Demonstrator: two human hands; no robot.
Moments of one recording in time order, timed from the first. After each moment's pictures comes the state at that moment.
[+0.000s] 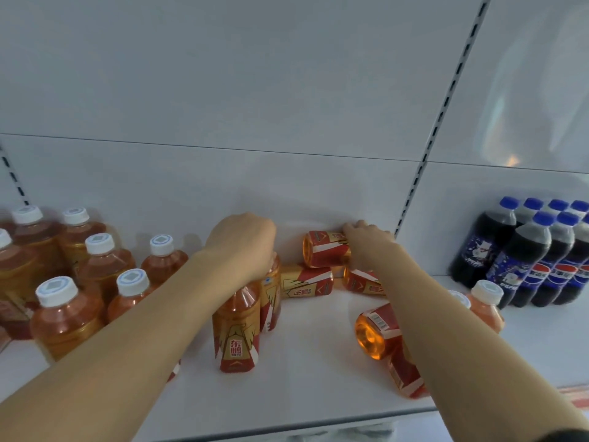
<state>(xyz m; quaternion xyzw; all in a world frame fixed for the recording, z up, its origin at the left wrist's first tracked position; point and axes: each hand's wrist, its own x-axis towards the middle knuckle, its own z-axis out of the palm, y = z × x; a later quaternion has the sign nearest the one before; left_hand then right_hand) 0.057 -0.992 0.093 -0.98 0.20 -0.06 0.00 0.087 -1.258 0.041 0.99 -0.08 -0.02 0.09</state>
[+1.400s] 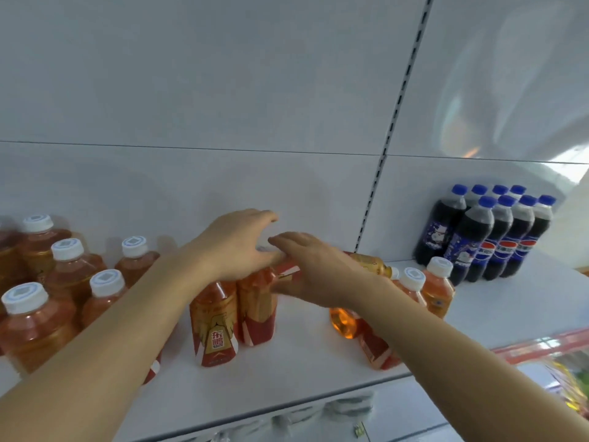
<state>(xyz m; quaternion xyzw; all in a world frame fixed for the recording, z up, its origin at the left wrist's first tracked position) 0.040 -0.990 0.096 -0.92 0.35 -0.02 -0.20 -0.027 -1.181 0.069 0.98 0.14 0.07 -0.09</state>
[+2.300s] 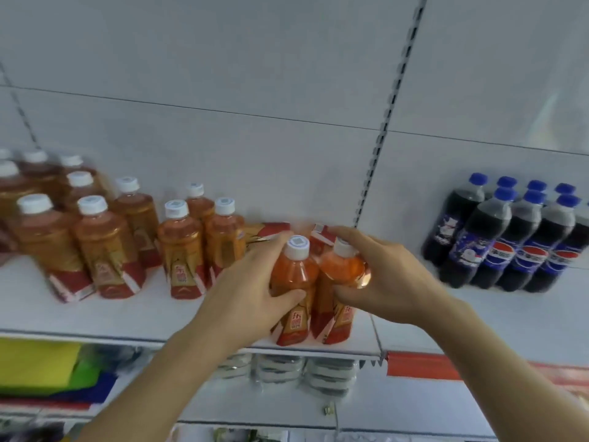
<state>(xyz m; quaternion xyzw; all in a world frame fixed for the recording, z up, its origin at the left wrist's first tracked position) -0.120 -1.084 0.022 -0.90 0.22 -0.10 -0.37 -0.122 -1.335 0.056 0.97 0.15 0.09 -0.17</state>
